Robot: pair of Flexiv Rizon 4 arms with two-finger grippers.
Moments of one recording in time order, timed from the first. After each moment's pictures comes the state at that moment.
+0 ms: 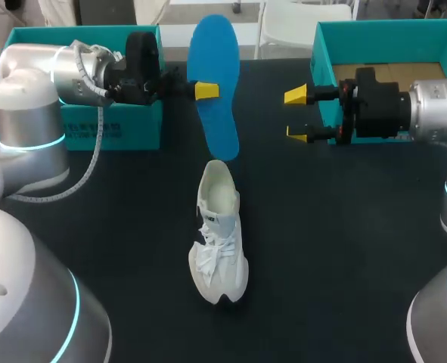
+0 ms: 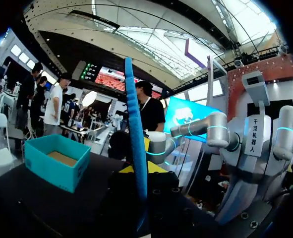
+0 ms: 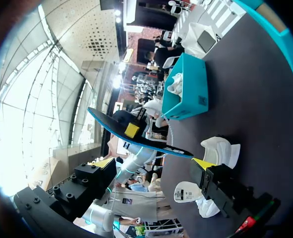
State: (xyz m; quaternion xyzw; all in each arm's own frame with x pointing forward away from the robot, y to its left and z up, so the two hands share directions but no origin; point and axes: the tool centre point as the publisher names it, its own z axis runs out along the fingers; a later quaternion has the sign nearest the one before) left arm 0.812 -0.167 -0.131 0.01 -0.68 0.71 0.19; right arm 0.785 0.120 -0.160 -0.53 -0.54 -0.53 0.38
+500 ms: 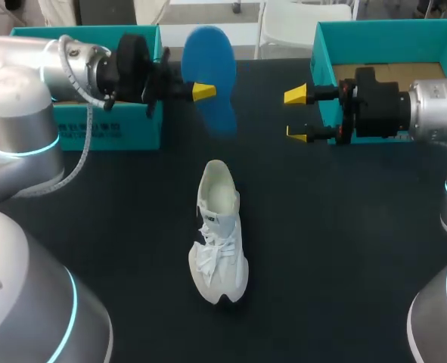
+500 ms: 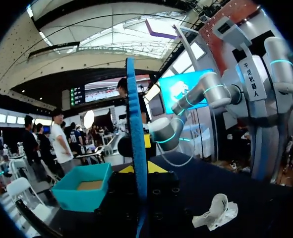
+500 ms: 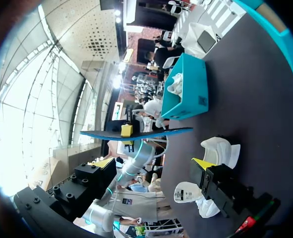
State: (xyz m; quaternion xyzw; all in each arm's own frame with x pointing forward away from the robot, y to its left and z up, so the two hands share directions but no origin) left arm 0.815 -0.163 -0.127 -0.14 -0.69 0.71 -0.01; right arm 0.786 0.121 -0.161 -0.53 -0.54 -0.53 0.38
